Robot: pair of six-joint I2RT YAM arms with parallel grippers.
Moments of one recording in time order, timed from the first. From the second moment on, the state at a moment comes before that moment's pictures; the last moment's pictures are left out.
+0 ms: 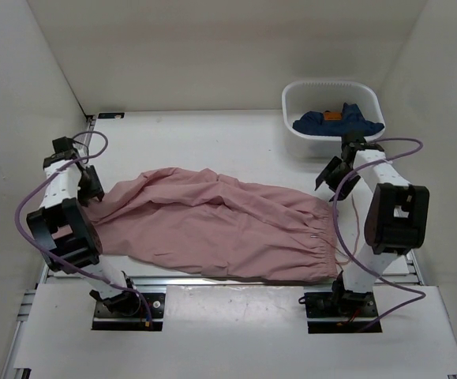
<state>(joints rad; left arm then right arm) 0.39 1.64 1.26 -0.84 -0.07 0.00 -0.04 1.71 1.26 -0.84 -0.06 0.62</state>
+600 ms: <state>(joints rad) 0.42 1.82 1.48 -0.89 0.00 0.00 -0.03 1.96 1.33 -0.90 -0.05 0.68</state>
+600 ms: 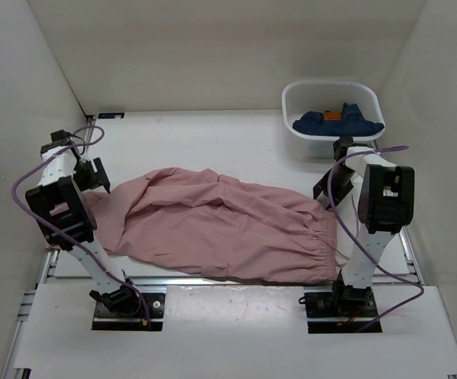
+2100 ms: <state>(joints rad) 0.14 1.50 0.82 -0.68 -0.34 0.00 -0.02 1.91 1.32 -1.00 0.06 0.56</state>
